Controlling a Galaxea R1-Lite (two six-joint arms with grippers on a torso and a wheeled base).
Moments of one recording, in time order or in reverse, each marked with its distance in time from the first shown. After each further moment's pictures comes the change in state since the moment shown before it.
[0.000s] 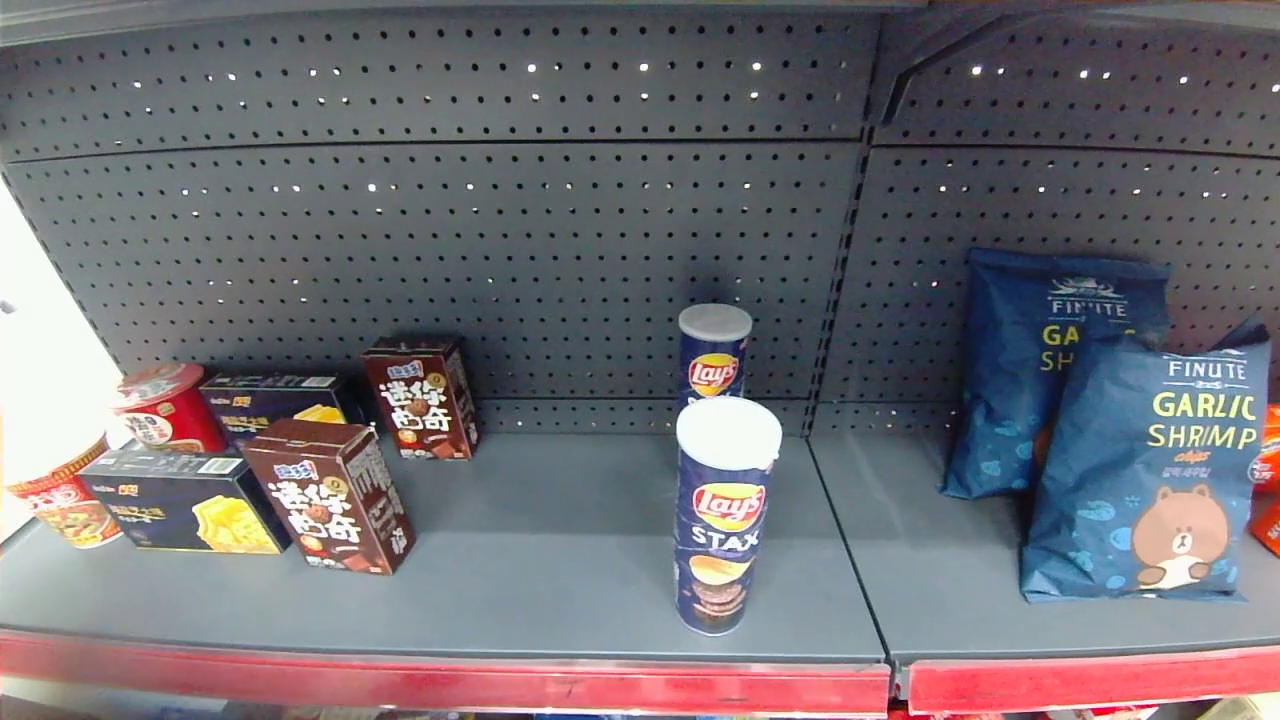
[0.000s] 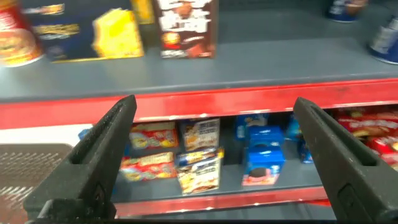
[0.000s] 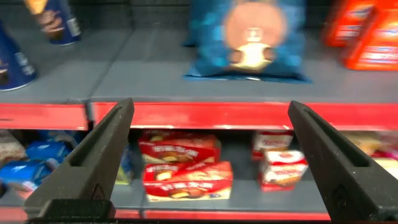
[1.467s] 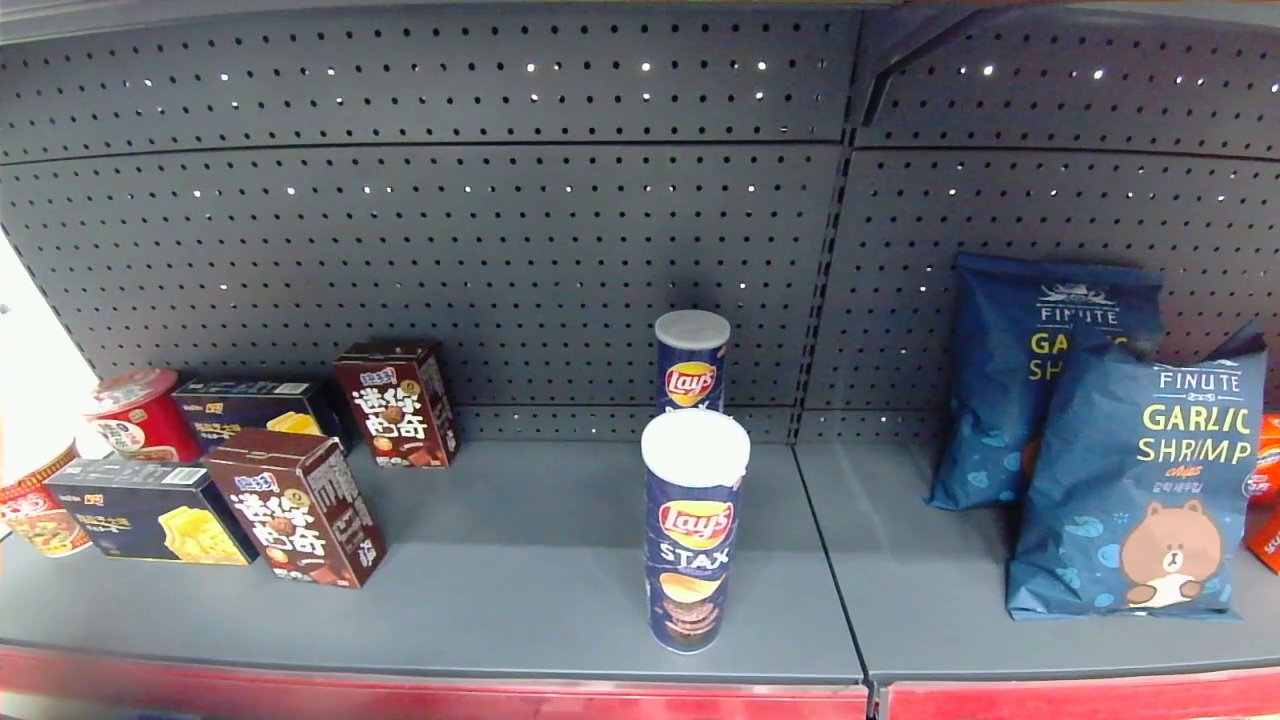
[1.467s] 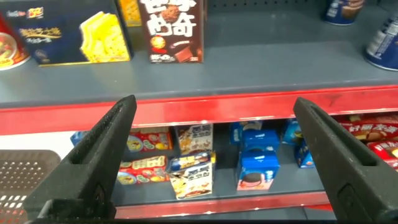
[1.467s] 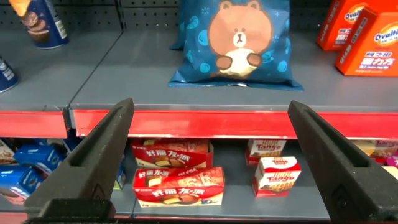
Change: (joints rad) left arm 0.000 0.000 0.000 0.001 0.000 0.001; right arm 0.000 0.000 0.000 -0.001 0.000 0.000
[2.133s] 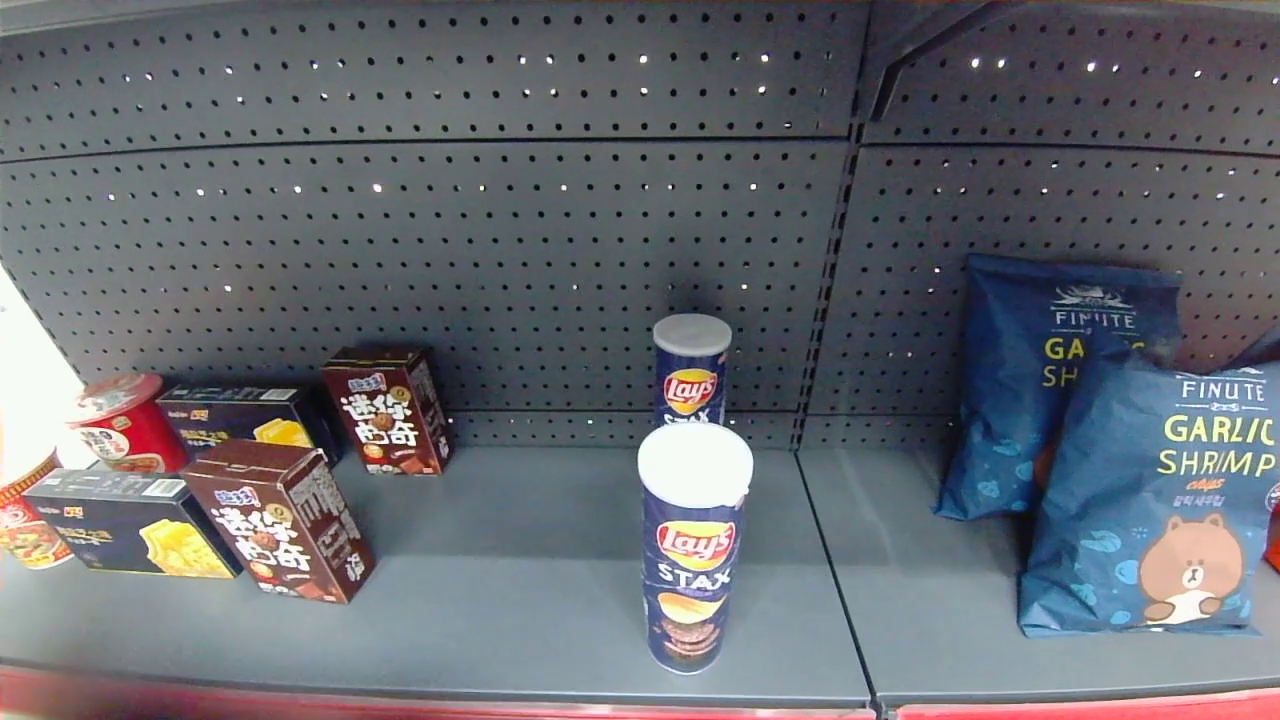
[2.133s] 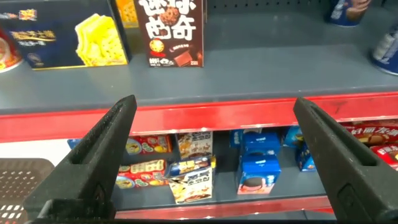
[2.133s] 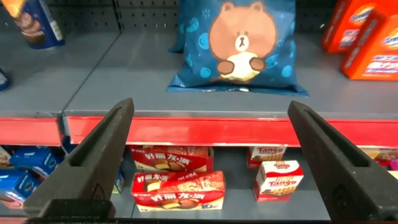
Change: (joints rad) left arm -0.001 0.000 0.000 0.000 0.000 -0.004; right arm 0.001 0.000 0.000 0.001 0.000 0.000
